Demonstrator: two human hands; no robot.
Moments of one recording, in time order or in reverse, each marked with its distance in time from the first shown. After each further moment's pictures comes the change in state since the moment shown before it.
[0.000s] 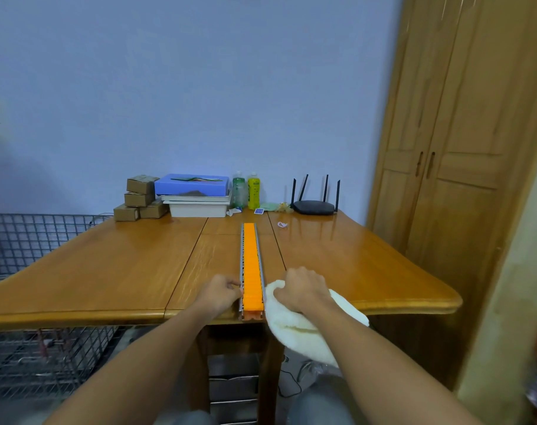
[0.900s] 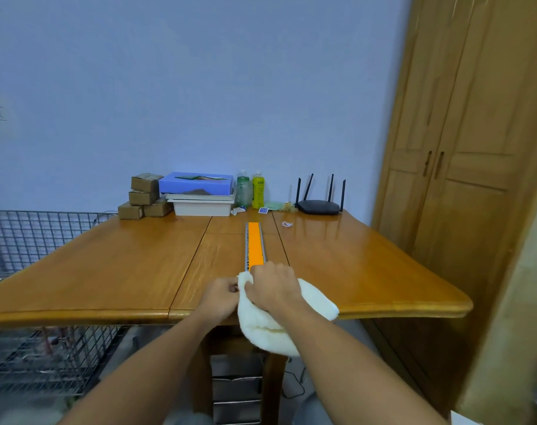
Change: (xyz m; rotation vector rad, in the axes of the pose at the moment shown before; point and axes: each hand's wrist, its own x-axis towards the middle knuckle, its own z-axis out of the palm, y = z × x) left_hand 0.004 -0.021 0.003 -0.126 -0.001 0.058; right_hand 0.010 -0.065 0.006 -0.086 0.160 -0.207
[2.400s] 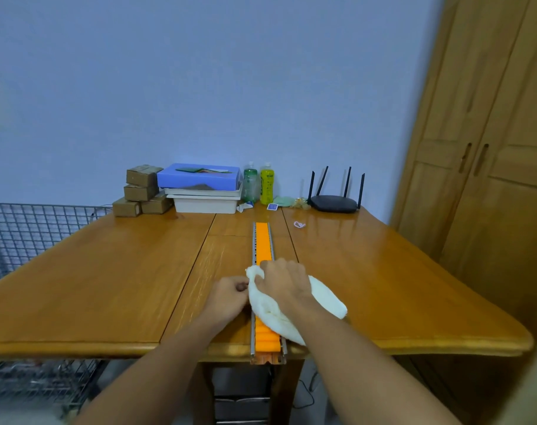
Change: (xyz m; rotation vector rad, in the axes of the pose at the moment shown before) left_hand 0.084 -0.014 0.002 -0.060 0.033 0.030; right_hand 0.099 0.030 0.046 0.005 -0.024 0.007
